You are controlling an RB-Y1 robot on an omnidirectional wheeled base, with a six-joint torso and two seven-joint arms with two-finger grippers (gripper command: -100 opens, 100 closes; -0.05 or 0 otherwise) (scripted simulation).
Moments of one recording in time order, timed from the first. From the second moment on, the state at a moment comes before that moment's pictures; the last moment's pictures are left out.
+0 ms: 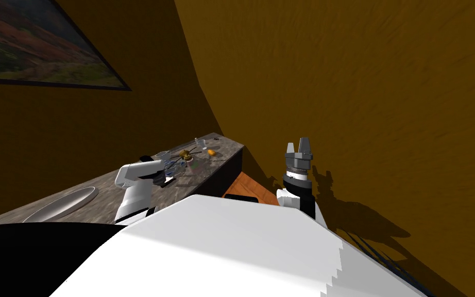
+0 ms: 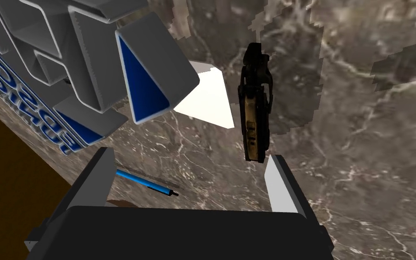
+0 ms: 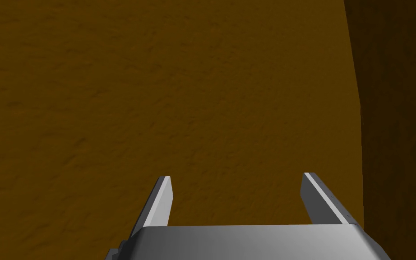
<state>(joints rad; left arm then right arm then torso) 0.03 0.60 0.70 -1.59 0.10 1.54 0.14 0.47 0.00 0.06 -2.29 0.06 -0.52 0.12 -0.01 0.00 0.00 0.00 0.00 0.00</state>
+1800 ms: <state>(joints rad) -0.08 0.65 0.78 -1.42 0.16 1.85 0.26 0.47 0.00 0.06 -2.29 0.06 -0.52 0.12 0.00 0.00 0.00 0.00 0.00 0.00</state>
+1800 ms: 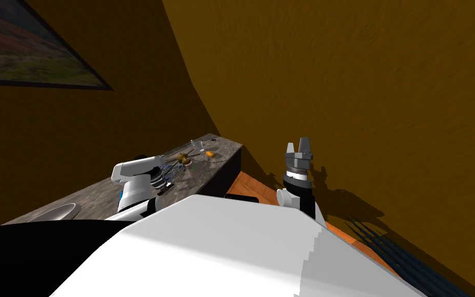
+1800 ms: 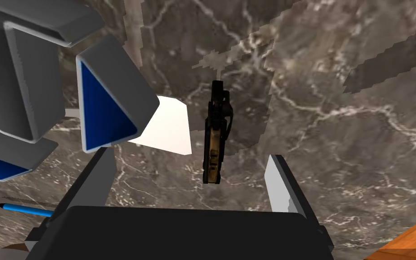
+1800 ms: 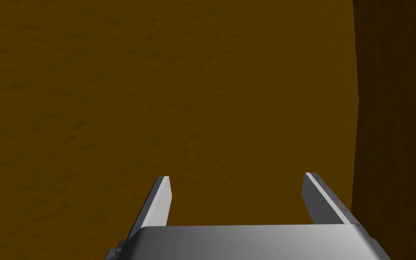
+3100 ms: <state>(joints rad) -0.15 0.69 0.80 -1.20 0.10 1.75 0.38 0.47 0.00 0.06 -2.29 0.06 -0.52 0.12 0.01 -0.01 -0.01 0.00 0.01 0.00</state>
